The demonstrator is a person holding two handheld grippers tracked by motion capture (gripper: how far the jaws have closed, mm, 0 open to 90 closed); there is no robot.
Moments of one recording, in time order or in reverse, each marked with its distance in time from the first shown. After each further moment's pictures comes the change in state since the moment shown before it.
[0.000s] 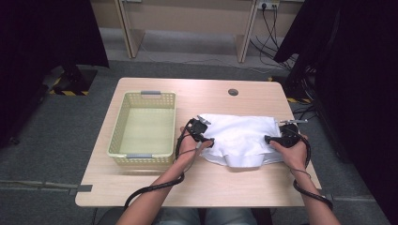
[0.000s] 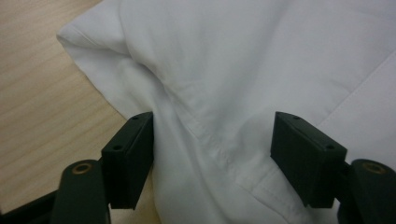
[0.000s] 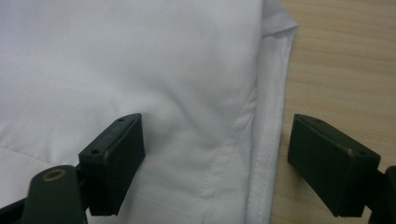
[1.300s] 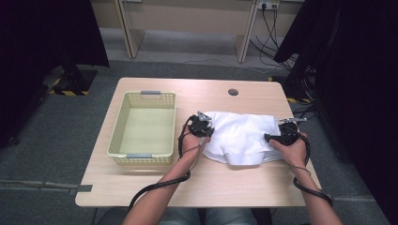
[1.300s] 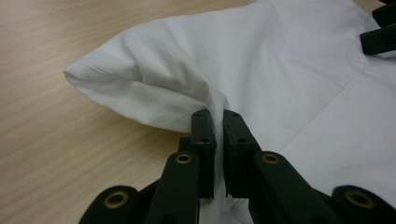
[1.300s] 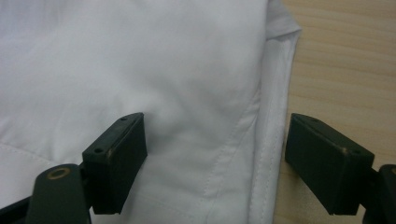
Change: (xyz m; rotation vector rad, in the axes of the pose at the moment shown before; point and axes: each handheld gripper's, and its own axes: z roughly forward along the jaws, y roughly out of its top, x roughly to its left) left arm -0.003 0.012 -0.012 -0.165 -0.063 -0.044; right arm -0.001 0.004 0.005 -0.015 0.002 -0.014
